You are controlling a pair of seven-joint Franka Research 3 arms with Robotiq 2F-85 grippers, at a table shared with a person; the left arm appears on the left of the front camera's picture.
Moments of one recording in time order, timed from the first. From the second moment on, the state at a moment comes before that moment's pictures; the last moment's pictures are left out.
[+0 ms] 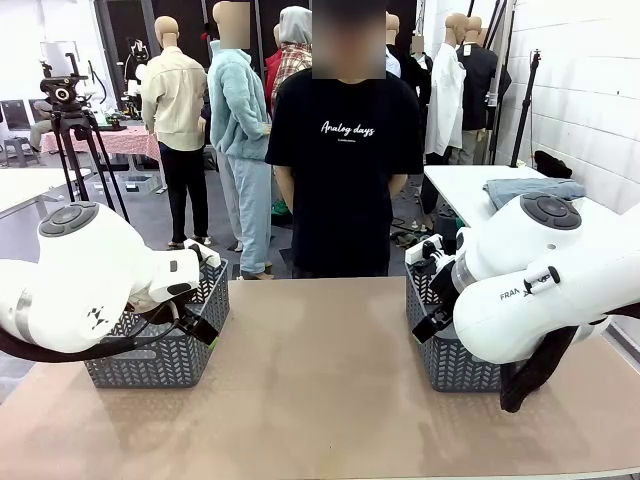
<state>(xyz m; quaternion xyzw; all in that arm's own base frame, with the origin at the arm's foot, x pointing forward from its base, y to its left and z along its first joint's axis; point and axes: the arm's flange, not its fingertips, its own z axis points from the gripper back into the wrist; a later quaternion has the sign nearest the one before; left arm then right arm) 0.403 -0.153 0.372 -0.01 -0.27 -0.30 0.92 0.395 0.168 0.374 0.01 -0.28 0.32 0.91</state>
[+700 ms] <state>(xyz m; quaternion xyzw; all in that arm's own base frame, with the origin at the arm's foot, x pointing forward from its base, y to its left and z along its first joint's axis) 0.403 -0.153 0.372 -0.01 -0.27 -0.30 0.92 0.395 0.168 0.374 0.01 -0.28 0.32 0.91</state>
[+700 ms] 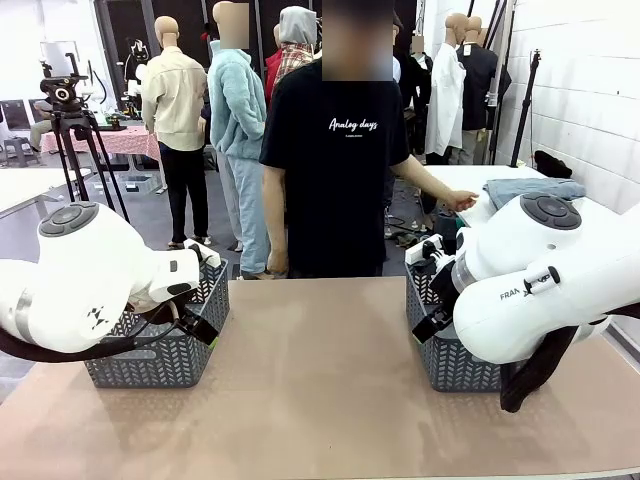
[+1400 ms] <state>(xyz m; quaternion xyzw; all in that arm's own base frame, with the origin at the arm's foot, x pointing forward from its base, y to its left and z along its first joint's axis) 0.403 -0.153 0.372 -0.01 -0.27 -0.30 0.92 0.395 0.168 0.374 0.01 -0.28 0.32 0.91</state>
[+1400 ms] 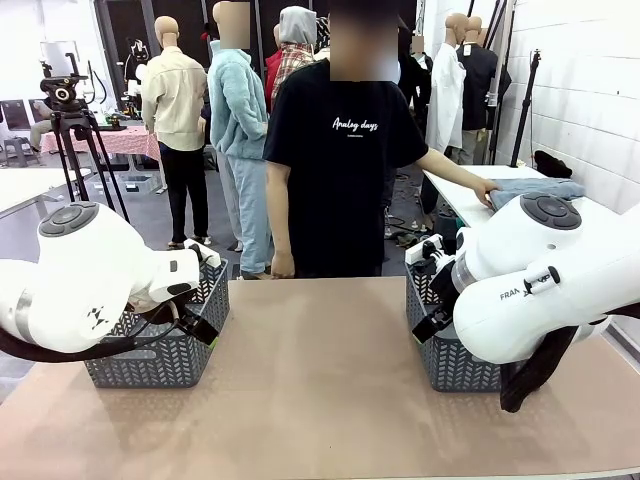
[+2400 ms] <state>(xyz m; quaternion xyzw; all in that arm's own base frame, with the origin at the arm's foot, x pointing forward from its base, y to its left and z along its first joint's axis) 0.403 -0.153 0.372 -0.01 -0.27 -0.30 0.92 0.395 0.168 0.374 0.01 -0.28 0.32 0.91</state>
